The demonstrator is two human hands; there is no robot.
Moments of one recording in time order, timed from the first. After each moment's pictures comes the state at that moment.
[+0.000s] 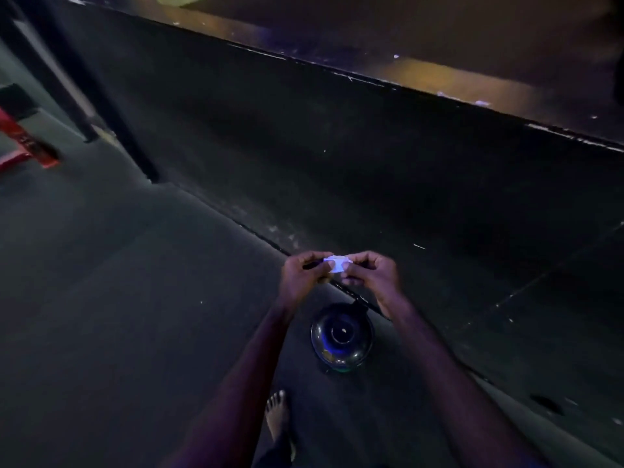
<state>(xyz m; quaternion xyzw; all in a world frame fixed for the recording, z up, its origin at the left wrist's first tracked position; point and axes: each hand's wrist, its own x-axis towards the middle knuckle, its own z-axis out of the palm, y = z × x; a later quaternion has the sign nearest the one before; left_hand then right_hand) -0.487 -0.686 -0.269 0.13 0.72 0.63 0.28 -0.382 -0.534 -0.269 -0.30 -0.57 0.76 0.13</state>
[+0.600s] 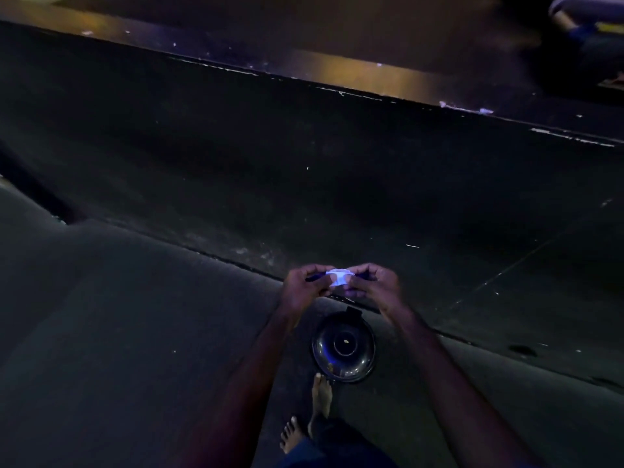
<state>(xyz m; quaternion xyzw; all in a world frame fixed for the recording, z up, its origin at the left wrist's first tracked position) -0.614 -0.681 -0.297 0.19 0.66 0.59 0.42 -0.471 -0.564 -0.282 -0.40 -0.53 0.72 0.20</state>
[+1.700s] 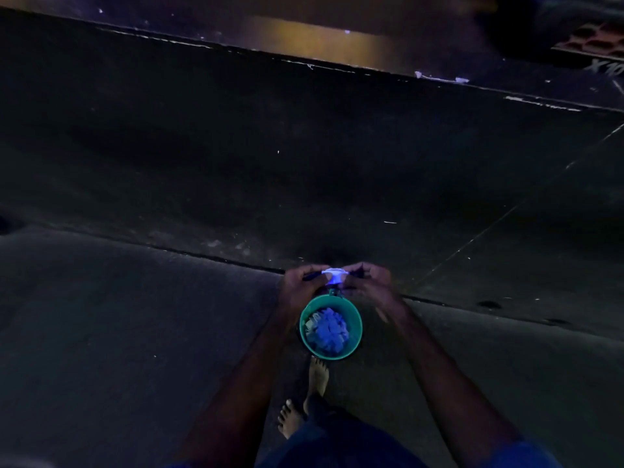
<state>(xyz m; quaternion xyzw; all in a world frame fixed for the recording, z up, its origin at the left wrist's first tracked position) -0.609 -0.668 -0.349 0.22 0.66 0.54 0.47 -0.451 -0.568 -0.322 -0.46 -0.49 0.71 0.21</state>
